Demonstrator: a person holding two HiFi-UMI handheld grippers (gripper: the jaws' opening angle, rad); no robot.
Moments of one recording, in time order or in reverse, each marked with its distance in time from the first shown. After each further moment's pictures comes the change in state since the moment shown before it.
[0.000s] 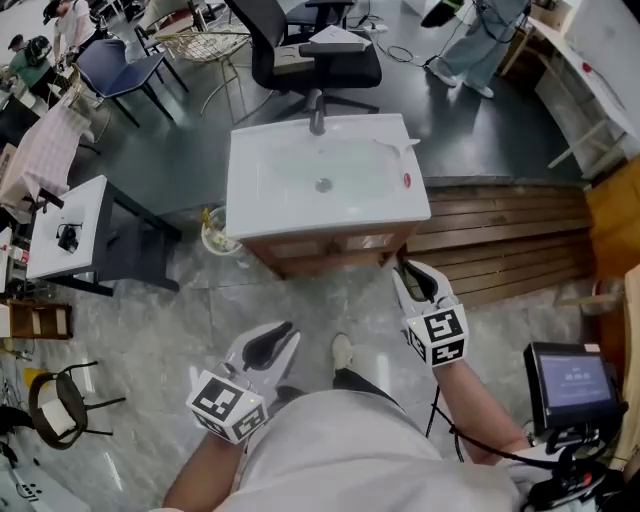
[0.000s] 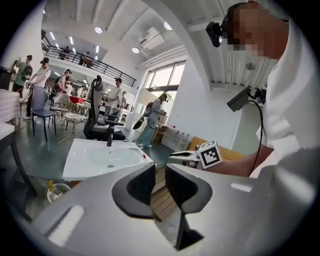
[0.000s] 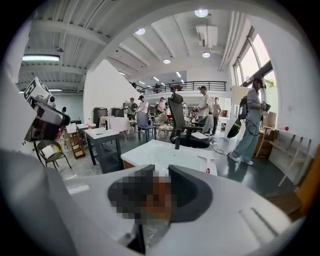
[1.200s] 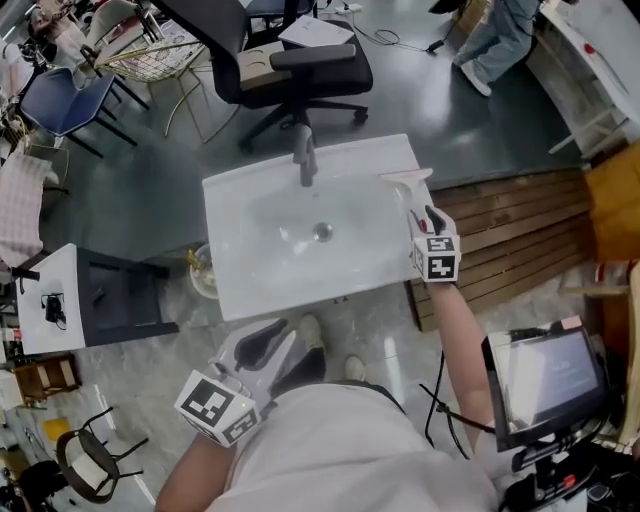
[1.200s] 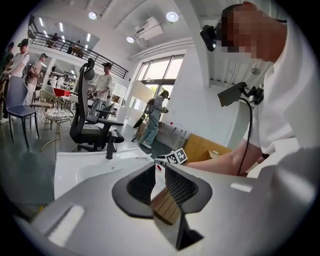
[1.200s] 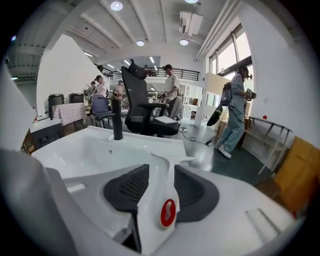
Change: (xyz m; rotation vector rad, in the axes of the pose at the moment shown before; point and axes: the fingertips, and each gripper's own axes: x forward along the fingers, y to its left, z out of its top) left arm 0.161 0.187 0.095 0.027 0.081 -0.128; right arm 0.299 -0.251 -0.035 0.132 0.152 -0.346
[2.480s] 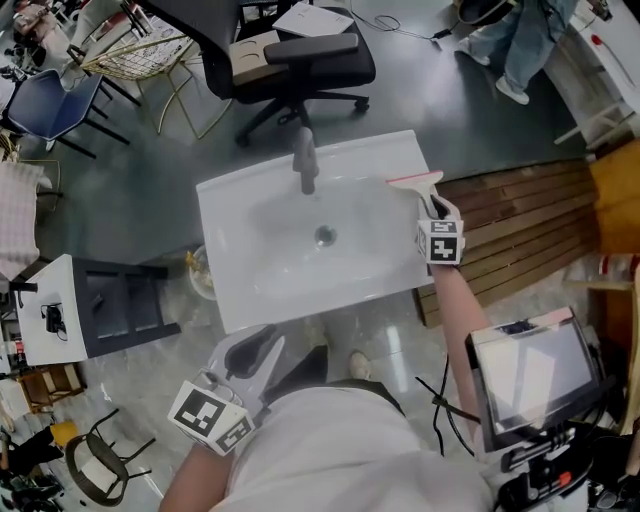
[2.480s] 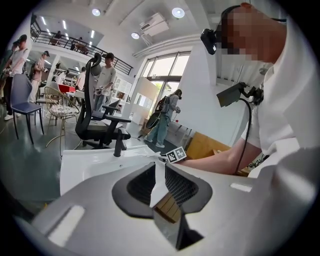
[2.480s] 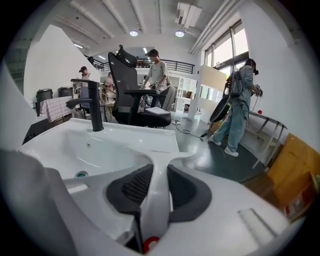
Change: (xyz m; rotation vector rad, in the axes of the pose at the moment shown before) left arm 0.015 0.051 -0.001 -0.035 0.041 0.046; right arm 0.070 -0.033 -0.015 0.023 0.090 -0.081
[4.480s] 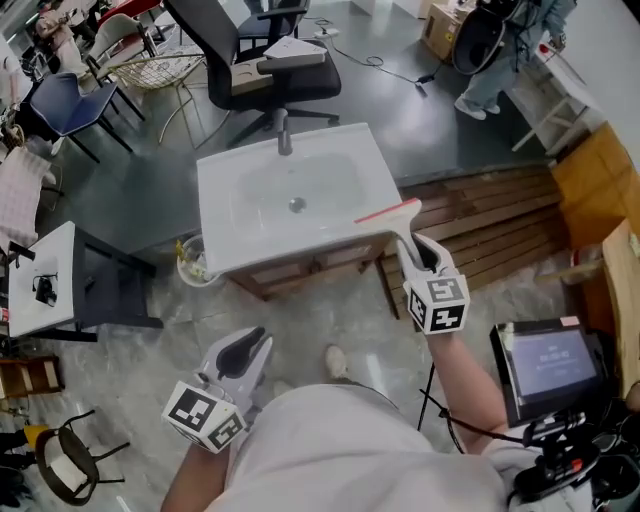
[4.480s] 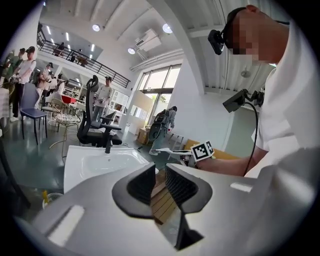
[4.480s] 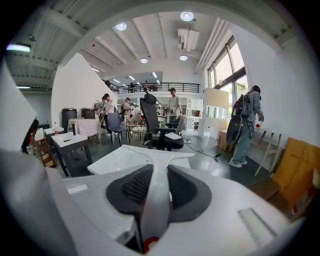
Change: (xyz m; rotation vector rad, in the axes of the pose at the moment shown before) left arm -0.160 -0.179 -0.072 0.029 -0.139 -0.008; right arm -0.390 0.078 -0.012 -0.004 -0.235 0.145
